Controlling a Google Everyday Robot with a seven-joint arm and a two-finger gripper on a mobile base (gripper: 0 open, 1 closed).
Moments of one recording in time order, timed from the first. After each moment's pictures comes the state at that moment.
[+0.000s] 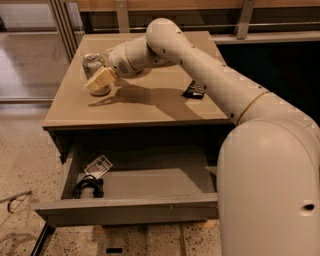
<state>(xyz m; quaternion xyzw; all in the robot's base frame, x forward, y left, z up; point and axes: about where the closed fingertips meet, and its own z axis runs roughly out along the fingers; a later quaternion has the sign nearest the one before) 0.744 0.186 0.868 -0.56 0.63 0.29 0.45</state>
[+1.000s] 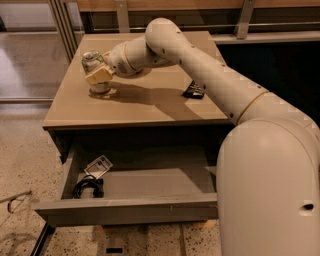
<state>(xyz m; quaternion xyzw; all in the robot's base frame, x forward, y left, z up) 0.743 0.186 0.868 -0.56 0.63 0.29 0.45</state>
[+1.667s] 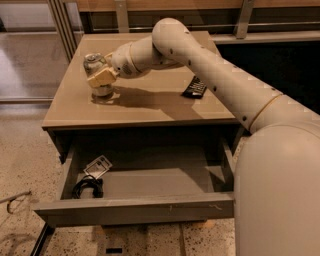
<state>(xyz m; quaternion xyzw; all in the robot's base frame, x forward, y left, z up) 0.720 0.178 0.878 -0.57 0.62 0.30 0.45</state>
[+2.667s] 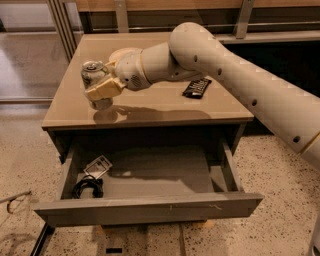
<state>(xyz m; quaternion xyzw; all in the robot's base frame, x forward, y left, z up) 0.617 0.150 0.908 -0.57 0.59 0.34 0.45</state>
